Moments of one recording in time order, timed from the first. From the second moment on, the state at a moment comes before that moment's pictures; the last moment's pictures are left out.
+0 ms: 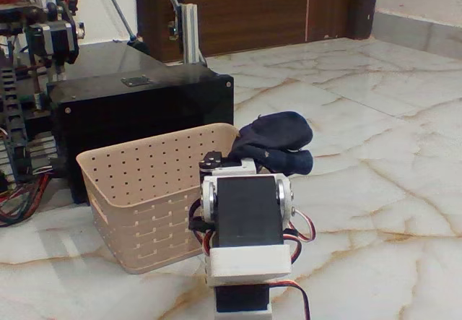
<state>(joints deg) -4.2 137.5 176.8 -35.7 -91.2</state>
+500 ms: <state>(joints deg) 3.6 137.5 176.7 -41.9 -84.6</state>
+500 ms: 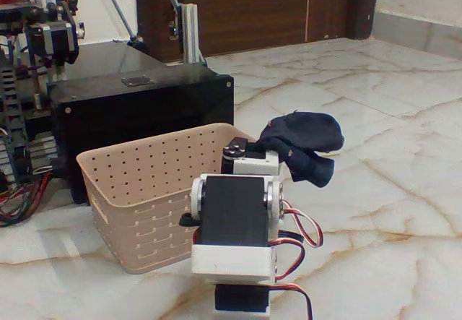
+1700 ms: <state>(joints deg) -16.6 71.3 67.6 26.5 -15.6</state>
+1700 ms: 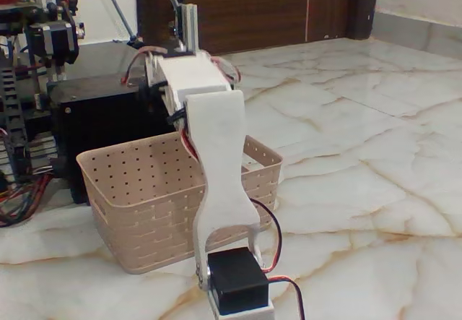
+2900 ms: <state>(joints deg) -15.8 84.5 89.8 29.8 -31.2</state>
